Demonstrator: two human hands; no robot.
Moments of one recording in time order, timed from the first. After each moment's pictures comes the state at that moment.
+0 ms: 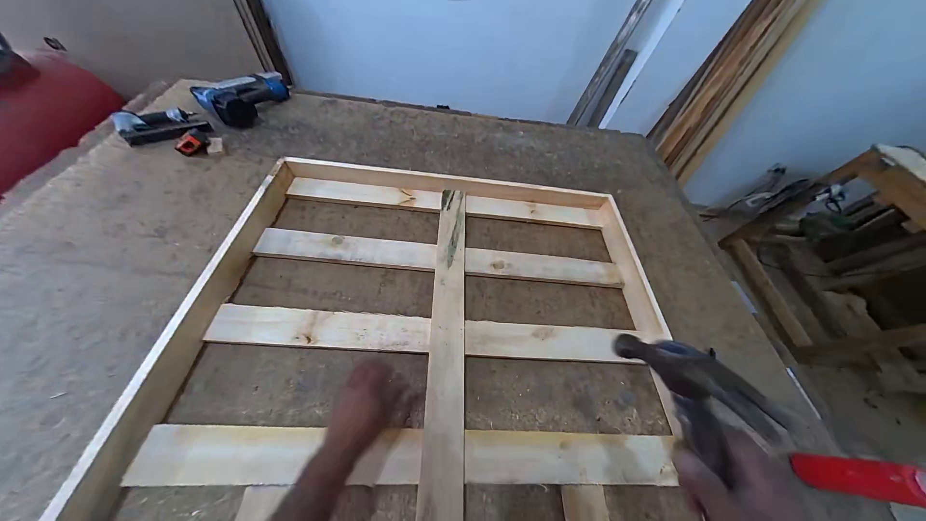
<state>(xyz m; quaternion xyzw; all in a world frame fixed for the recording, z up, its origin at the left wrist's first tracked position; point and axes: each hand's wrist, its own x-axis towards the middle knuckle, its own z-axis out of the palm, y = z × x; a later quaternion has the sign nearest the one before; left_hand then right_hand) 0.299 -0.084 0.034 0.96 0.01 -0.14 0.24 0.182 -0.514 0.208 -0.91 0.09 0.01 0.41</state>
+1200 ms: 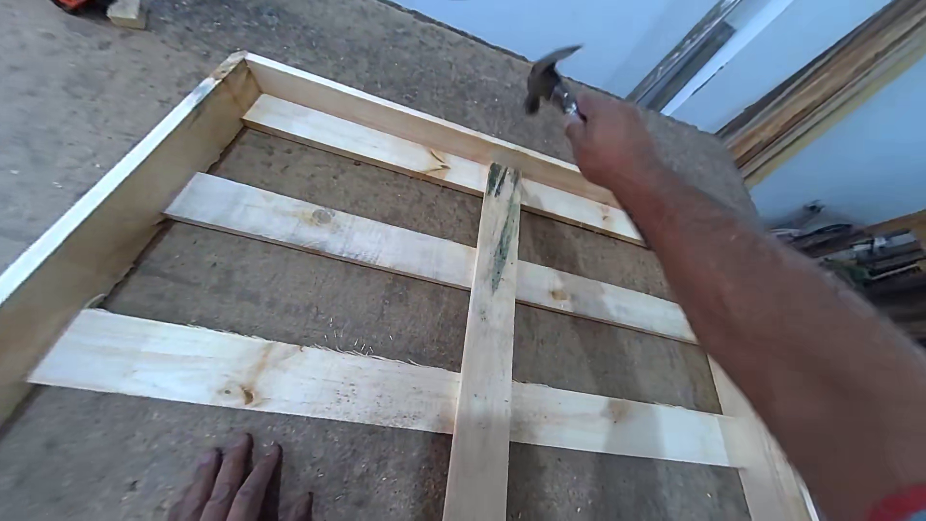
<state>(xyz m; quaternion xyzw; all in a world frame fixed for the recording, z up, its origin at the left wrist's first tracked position) 0.272 0.021 -0.078 0.98 0.10 -0.01 0.15 0.759 -0.336 0.139 -0.99 -0.12 -0.05 0.03</state>
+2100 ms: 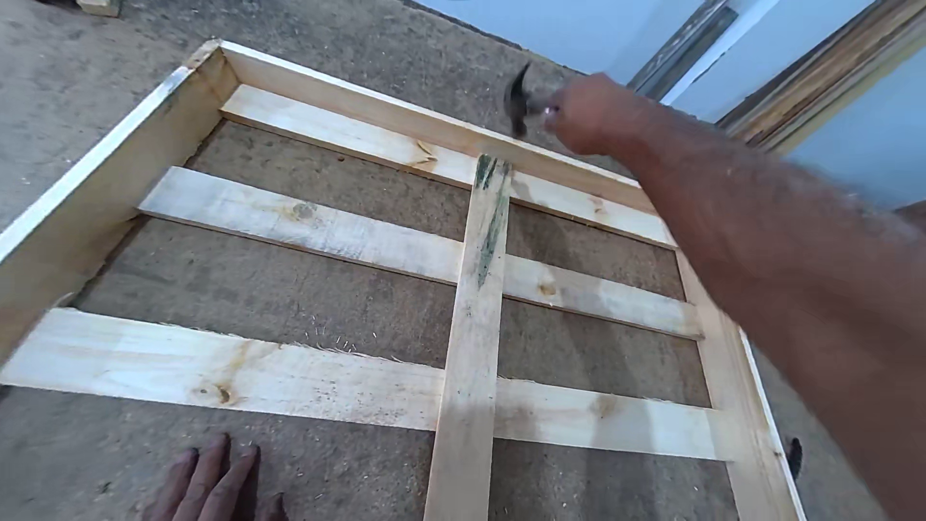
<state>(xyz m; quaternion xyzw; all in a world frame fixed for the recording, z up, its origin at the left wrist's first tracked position) 0.274 0.025 -0.080 0.98 0.10 -0.02 0.15 0.784 -0.322 0.165 -0.98 -0.15 0.08 -0.12</state>
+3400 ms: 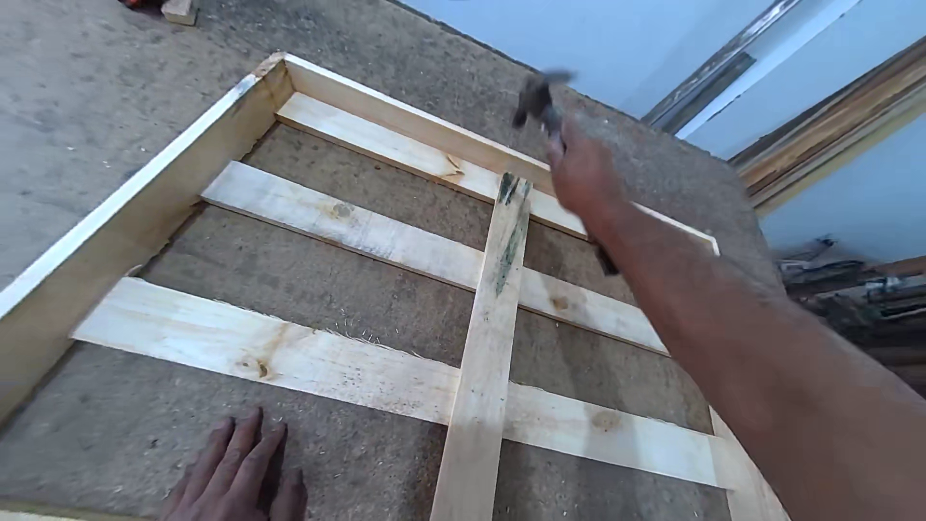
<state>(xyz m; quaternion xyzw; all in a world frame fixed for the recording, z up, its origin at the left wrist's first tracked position) 0.271 0.019 -0.071 0.98 0.11 0.00 0.17 0.751 -0.304 0.116 -0.99 -0.13 -0.03 0.03</state>
